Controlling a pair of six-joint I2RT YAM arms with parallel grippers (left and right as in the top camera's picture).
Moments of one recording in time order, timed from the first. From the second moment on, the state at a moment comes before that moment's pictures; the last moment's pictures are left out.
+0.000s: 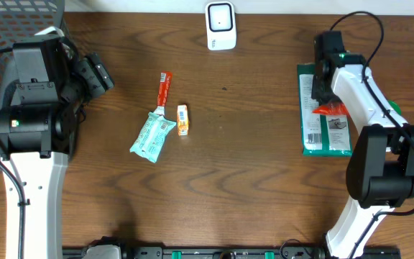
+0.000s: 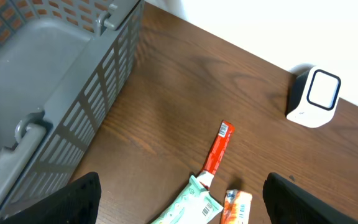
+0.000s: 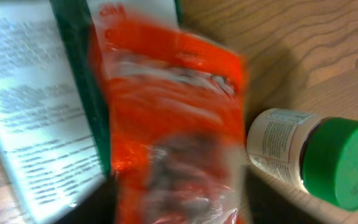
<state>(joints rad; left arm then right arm) 0.05 1.29 1.50 -0.95 -0.06 -0.38 0.03 2.01 1.52 -0.84 0.48 0.16</state>
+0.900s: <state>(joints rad) 0.05 1.29 1.50 -0.95 -0.06 -0.38 0.51 1.89 1.65 -0.79 -0.26 0.33</state>
